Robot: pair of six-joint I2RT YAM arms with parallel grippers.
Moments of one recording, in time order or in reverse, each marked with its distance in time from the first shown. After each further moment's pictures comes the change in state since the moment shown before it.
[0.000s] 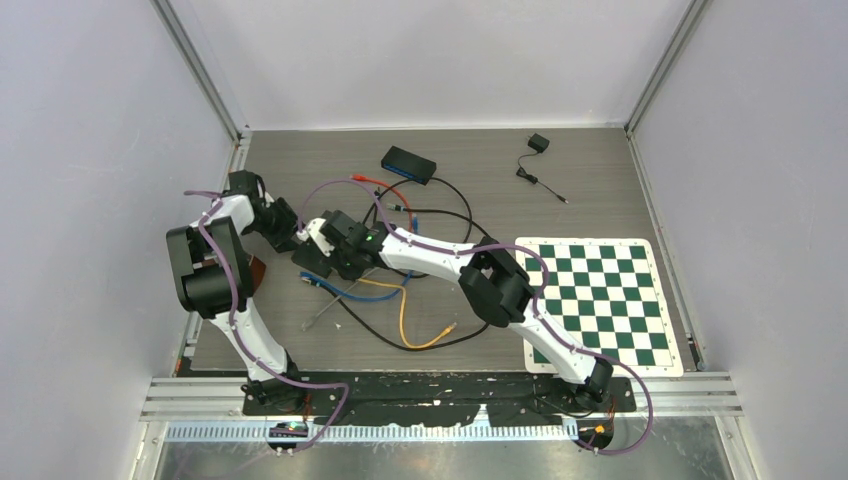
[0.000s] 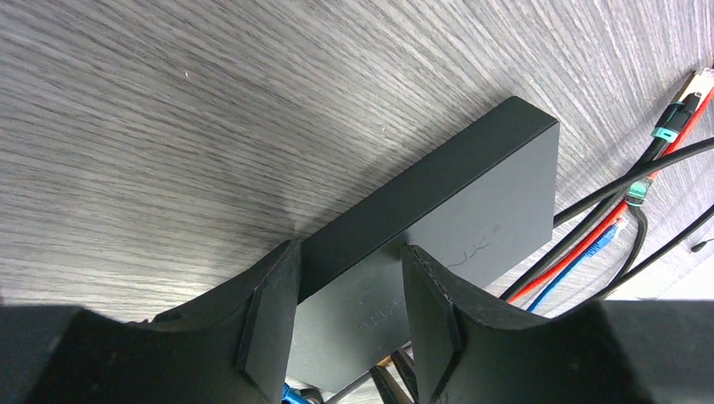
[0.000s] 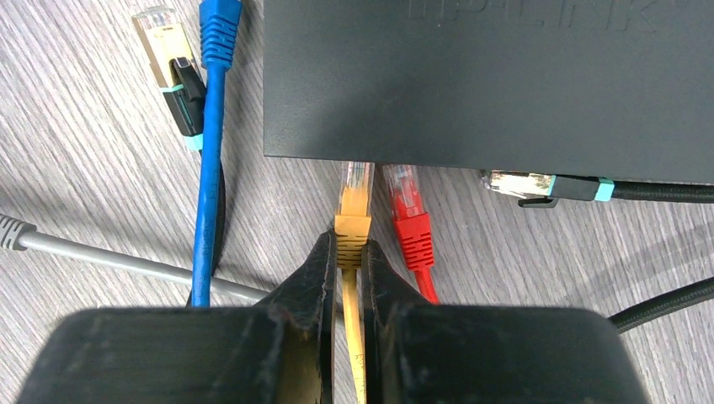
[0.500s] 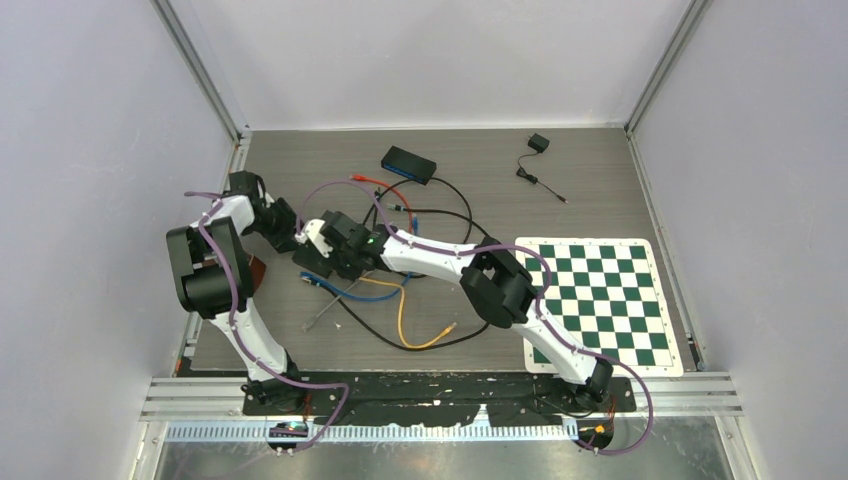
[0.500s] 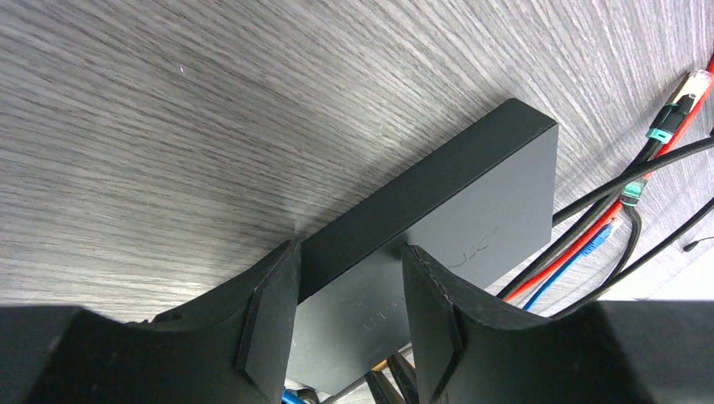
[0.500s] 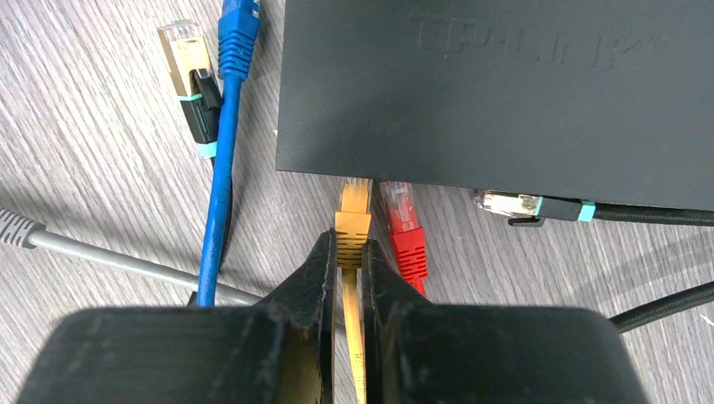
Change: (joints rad) left arm 0.000 -0.003 -0.006 0.005 0.005 -0.014; right arm 0.006 -0.029 -0.053 0.072 0.002 -0.040
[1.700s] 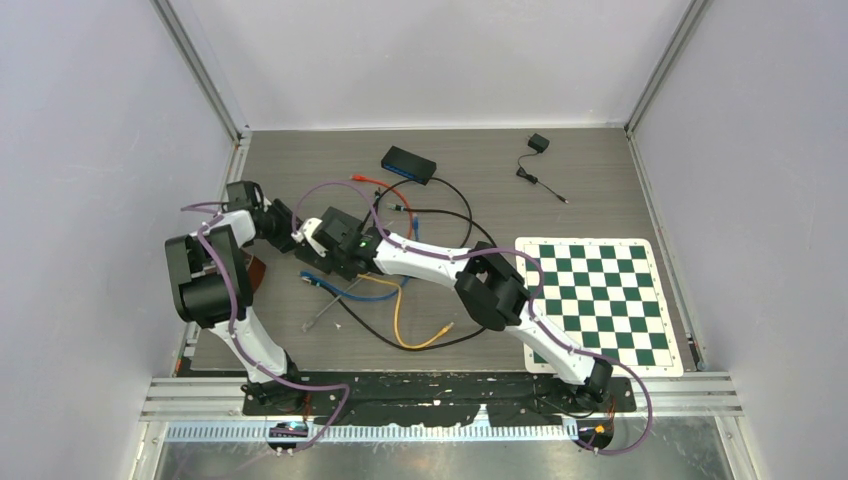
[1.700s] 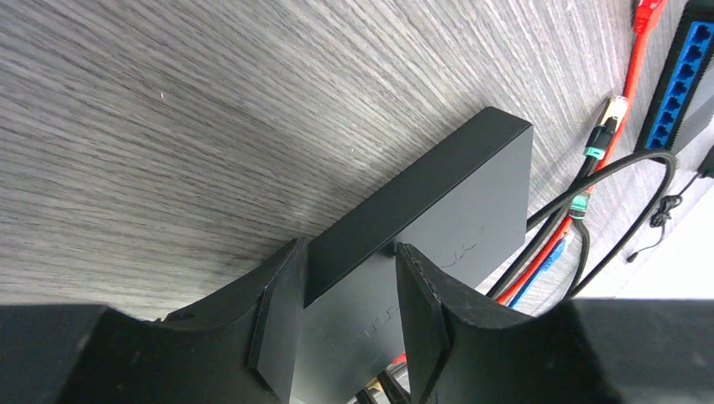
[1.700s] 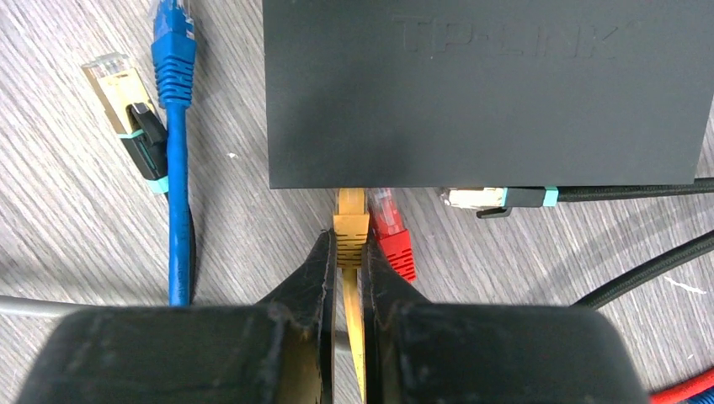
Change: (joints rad) left arm 0.010 -0.063 -0.148 0.231 0.048 -0.085; right arm 0.015 0.050 0.089 -0.053 0.159 0.045
